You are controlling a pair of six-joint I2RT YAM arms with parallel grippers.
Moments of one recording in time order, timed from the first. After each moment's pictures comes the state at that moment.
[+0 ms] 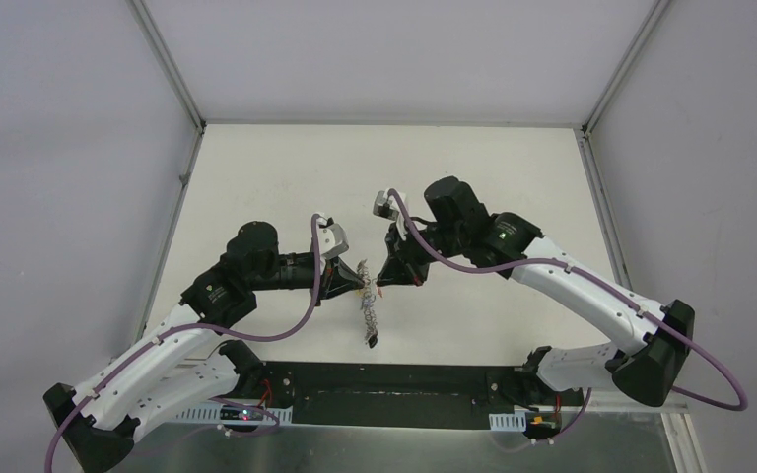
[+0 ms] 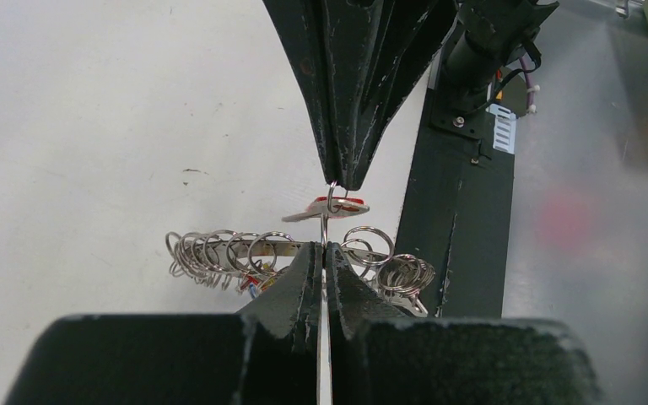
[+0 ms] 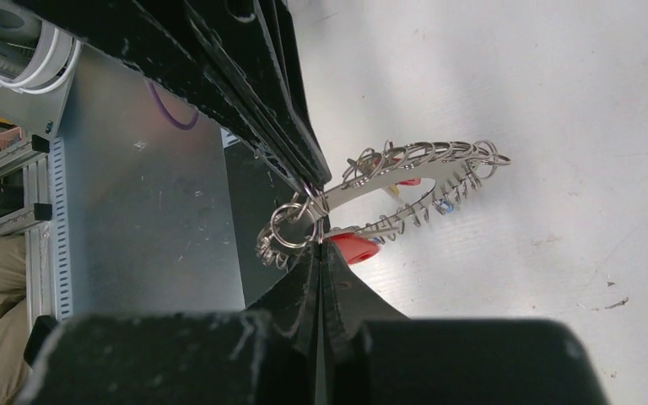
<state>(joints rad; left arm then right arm) -0.73 0.73 0.75 -0.24 0.59 -0.03 0.90 1.29 1.23 -0.63 -0.63 0.03</state>
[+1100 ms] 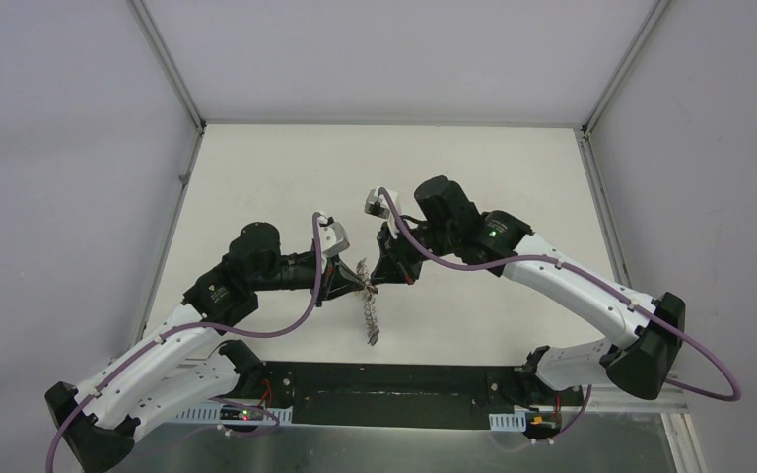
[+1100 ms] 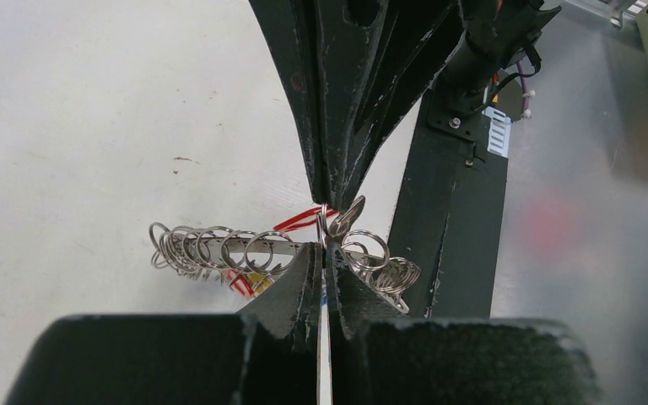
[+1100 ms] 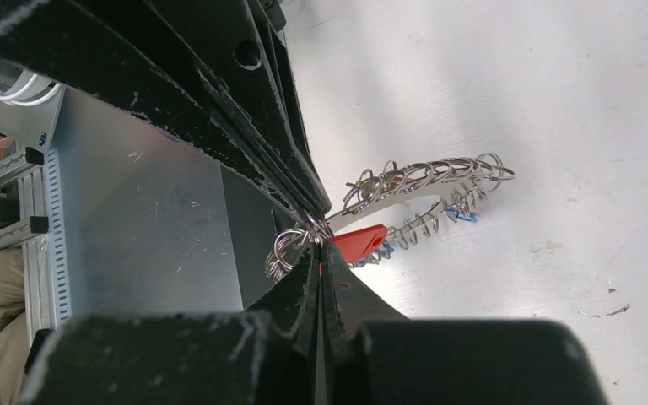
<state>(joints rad) -0.73 0.74 0.74 -0.23 0.59 -0.08 0.92 1.33 1.27 -0.61 -0.59 0.05</state>
